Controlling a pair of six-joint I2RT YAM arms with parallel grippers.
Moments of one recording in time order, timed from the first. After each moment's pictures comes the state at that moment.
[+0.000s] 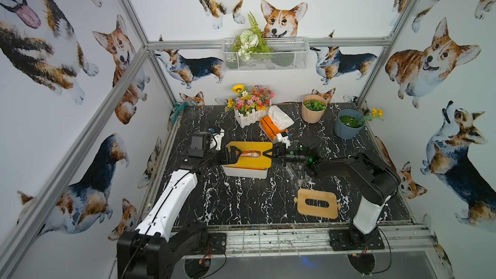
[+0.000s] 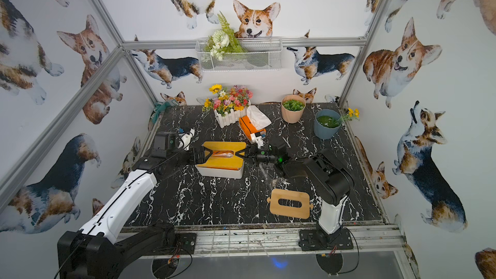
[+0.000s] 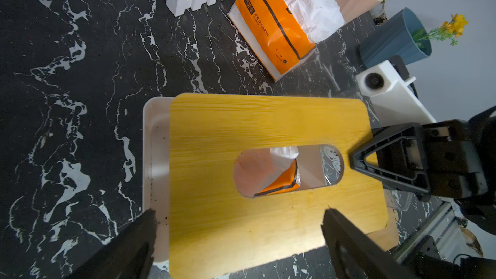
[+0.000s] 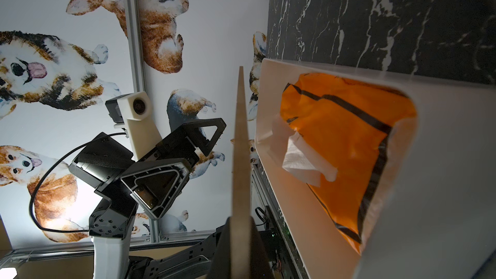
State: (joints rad) left arm -0.13 1.12 0.85 -0.52 0.40 -0.26; right arm 0.54 1.80 0.77 0.87 -0.81 1.36
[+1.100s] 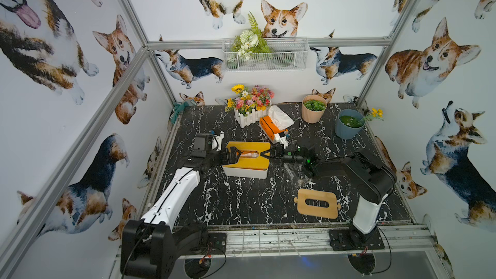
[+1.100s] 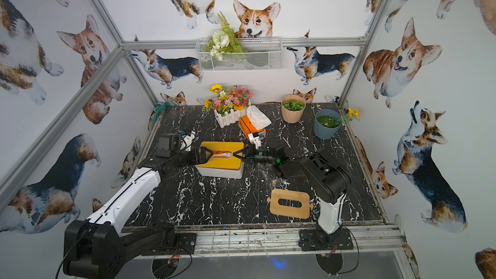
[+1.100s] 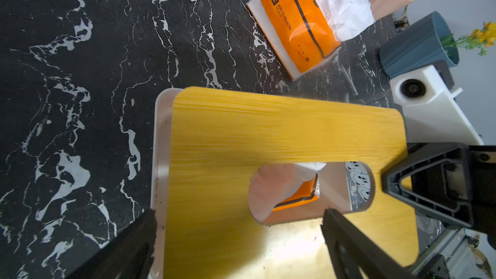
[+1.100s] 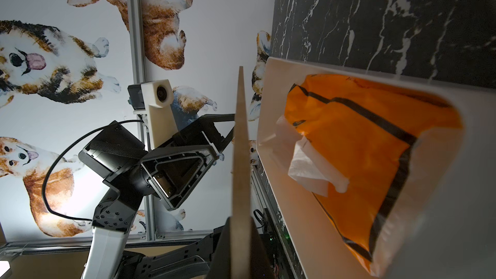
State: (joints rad) left arm -0.12 1.18 0.81 -0.44 0.38 -0.30; right arm 0.56 1.83 0.79 0.91 -0.78 1.35
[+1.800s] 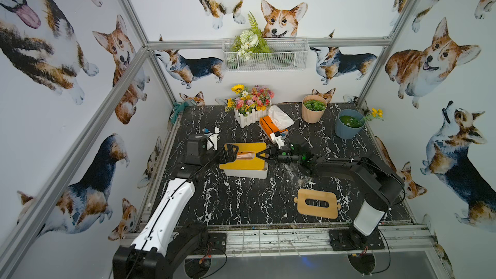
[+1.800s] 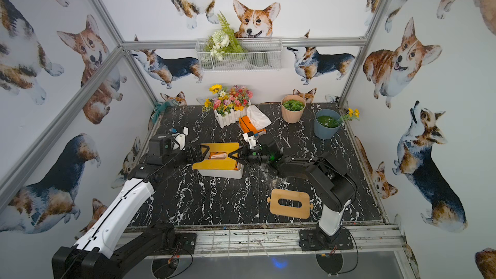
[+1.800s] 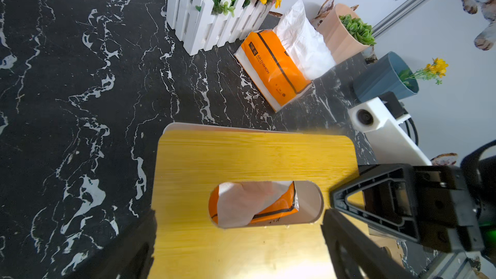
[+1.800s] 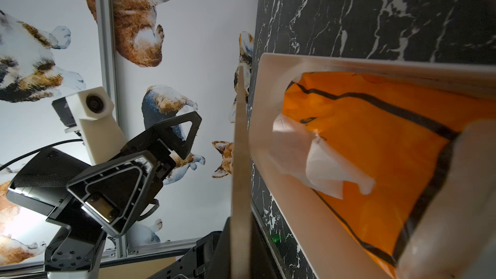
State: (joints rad) left arm -0.12 1.02 0.79 -0.40 0.34 -0.32; right arm 0.64 1.74 0.86 0.60 -0.66 1.21
